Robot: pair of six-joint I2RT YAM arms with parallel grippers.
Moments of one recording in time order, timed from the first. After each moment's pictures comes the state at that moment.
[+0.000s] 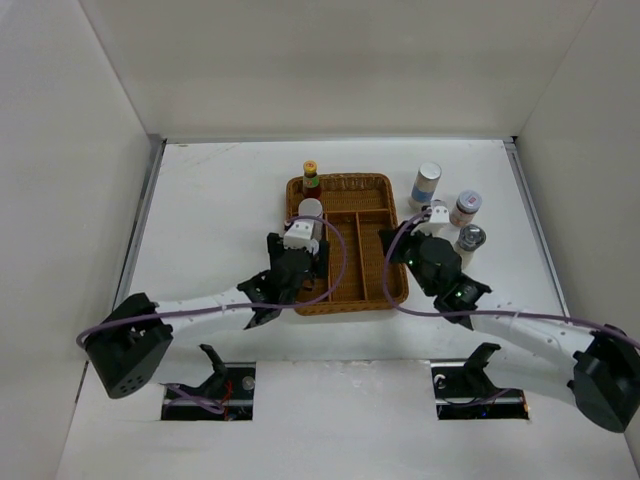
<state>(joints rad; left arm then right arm) -0.91 1.29 0.52 0.36 -0.62 -0.32 0.74 1.06 0.50 0.40 0.39 0.50</state>
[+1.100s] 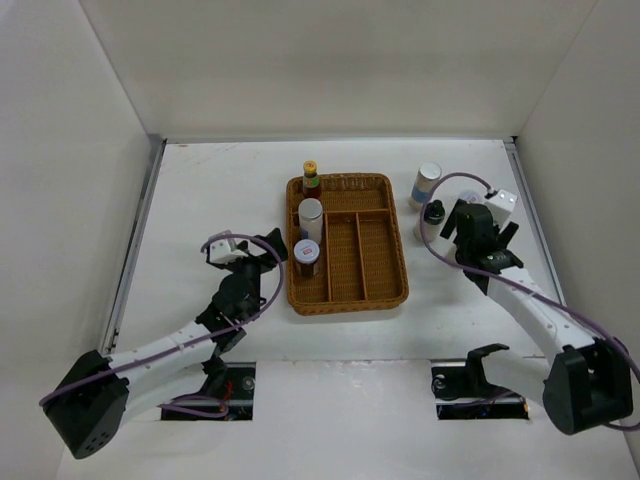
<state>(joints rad) -0.76 0.87 0.19 0.75 -0.82 -0.52 0.24 1.08 0.68 -0.20 0.68 0.45</state>
